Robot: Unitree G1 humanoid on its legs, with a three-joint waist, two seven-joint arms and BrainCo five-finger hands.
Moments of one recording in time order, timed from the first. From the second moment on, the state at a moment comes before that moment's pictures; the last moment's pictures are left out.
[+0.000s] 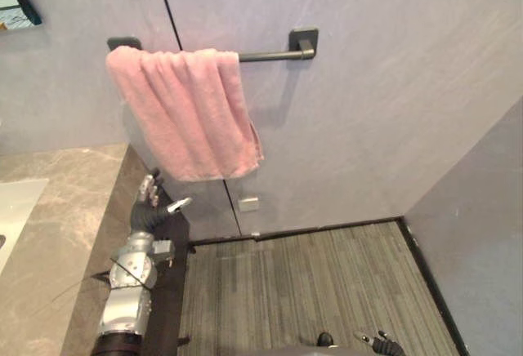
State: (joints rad) left arm 0.05 0.34 0.14 0.14 -0.20 -0.20 0.07; right arm 0.11 -0.12 -0.26 1.14 0.16 -0.06 0.01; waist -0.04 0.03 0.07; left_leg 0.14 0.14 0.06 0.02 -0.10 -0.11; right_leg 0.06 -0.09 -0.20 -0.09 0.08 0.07
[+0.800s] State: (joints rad) left arm -0.36 0.66 0.31 0.34 -0.27 -0.25 0.20; right arm 0.14 -0.13 -0.26 1.11 0.15 -0.06 0.03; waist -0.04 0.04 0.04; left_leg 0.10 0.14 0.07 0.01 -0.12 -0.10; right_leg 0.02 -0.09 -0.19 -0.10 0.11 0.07
